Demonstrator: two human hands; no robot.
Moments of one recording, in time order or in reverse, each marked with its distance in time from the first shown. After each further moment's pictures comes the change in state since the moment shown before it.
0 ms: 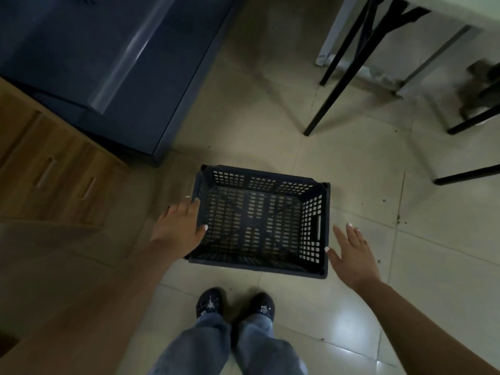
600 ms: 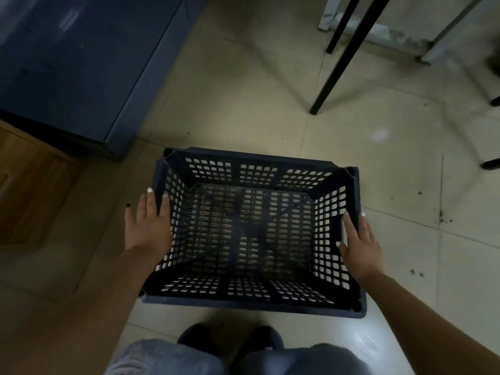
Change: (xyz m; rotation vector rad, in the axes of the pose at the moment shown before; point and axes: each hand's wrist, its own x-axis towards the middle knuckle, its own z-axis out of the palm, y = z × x) left_hand 0.172 -0.036 0.183 0.230 0.061 -0.196; right_hand 0.183 0.063 0.177 0.029 0.121 0.066
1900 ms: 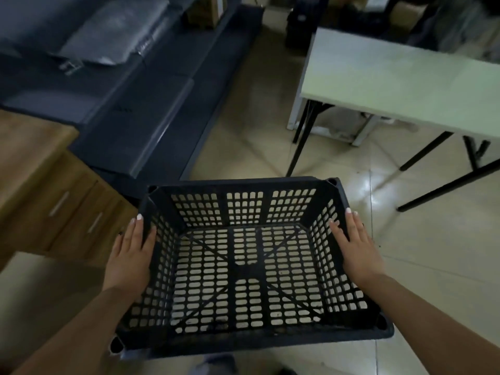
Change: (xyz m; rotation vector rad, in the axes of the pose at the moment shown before) left_hand -0.333 -0.126 -0.292 0.049 0.252 0.021; right_hand -0.297 -0.040 -0.375 -0.228 0.144 -0.213
